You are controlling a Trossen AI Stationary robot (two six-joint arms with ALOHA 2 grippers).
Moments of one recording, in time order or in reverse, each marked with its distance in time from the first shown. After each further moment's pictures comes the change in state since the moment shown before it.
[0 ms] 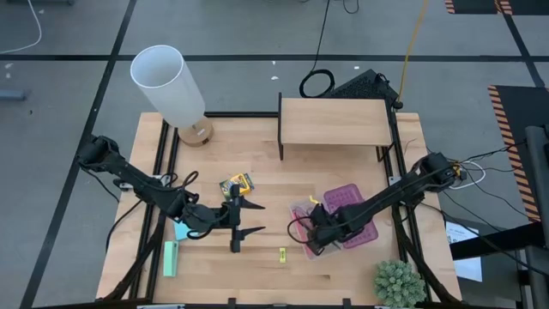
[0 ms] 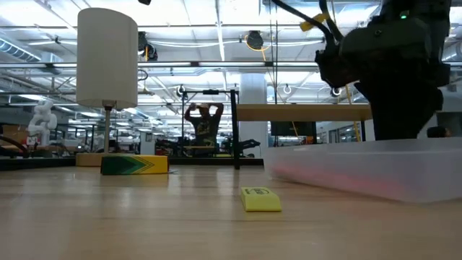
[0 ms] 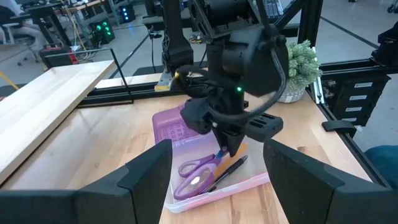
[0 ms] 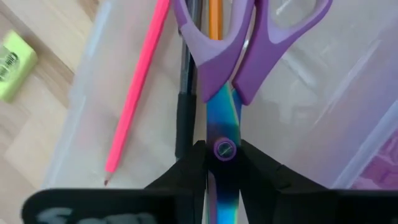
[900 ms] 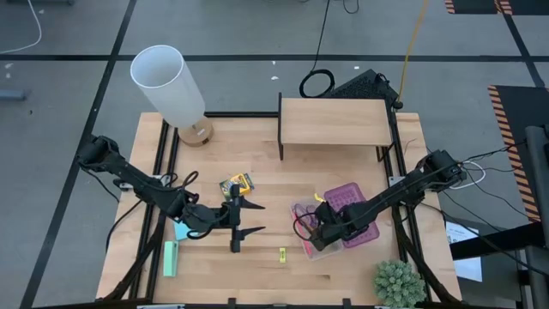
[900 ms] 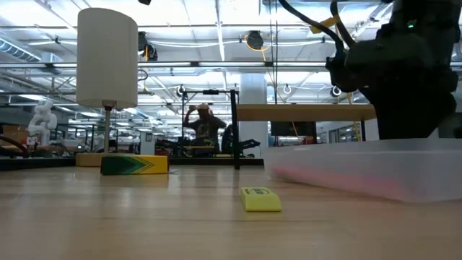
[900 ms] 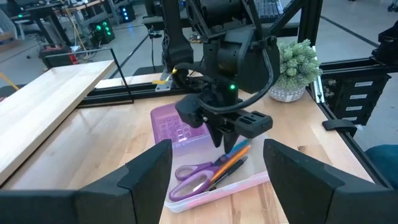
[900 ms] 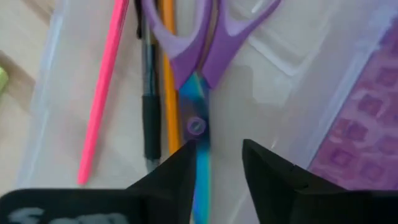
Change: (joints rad) left arm 0.000 0.000 0.000 -0.001 0.000 0.003; right arm 0.007 -0.045 -0.074 0.015 0.029 0.079
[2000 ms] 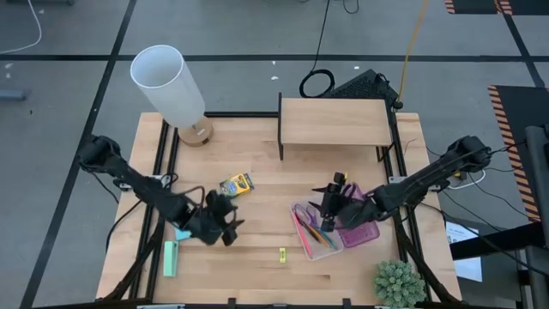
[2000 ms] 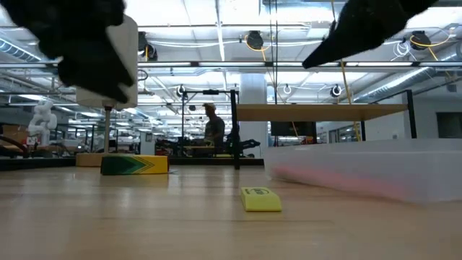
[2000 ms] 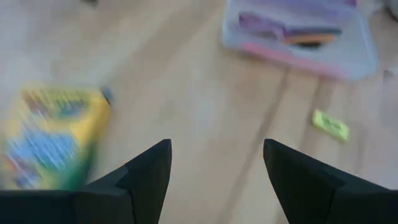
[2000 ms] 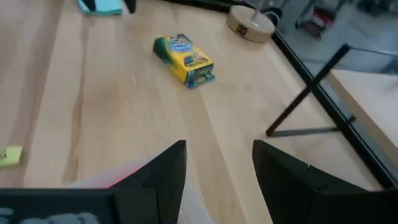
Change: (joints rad) left arm -0.063 0.014 -0.118 -0.534 -0.059 -0.929; right arm -0.012 -0.395 -0.254 0.541 0.605 -1.138
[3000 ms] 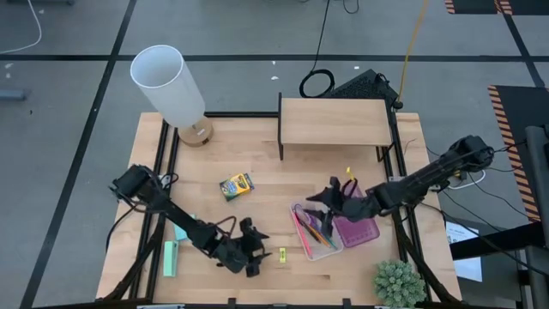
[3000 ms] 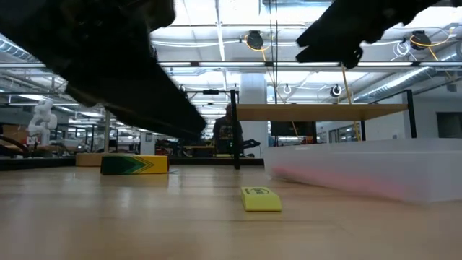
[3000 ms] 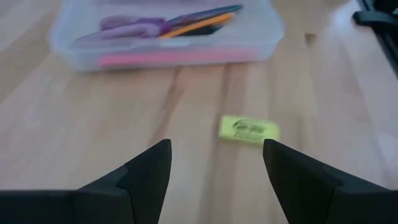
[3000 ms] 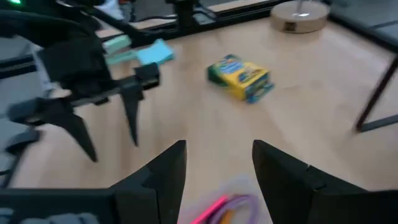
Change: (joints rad) left arm -0.037 0.518 0.196 0.550 0.033 0.407; right arm -0.023 -0.026 -0.076 0.249 -0.221 0.255
